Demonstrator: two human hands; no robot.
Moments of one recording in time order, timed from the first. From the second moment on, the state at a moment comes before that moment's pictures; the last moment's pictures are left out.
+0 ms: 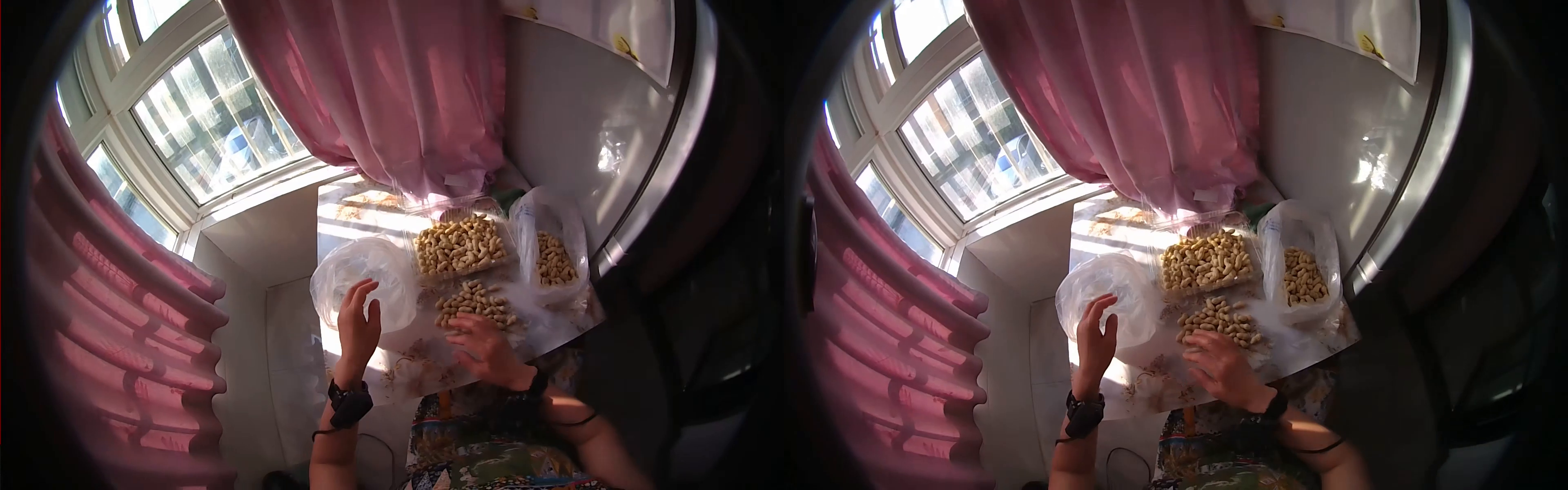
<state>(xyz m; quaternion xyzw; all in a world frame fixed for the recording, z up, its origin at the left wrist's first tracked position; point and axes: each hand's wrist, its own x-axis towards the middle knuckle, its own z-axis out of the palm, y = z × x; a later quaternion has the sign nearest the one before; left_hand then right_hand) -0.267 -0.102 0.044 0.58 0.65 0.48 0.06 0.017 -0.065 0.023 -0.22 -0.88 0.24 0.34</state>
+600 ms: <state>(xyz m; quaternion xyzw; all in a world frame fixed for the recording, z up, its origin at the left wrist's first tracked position) -0.194 -0.131 0.040 0.65 0.62 0.44 0.01 0.070 -0.040 0.001 -0.41 -0.75 0.30 0.43</state>
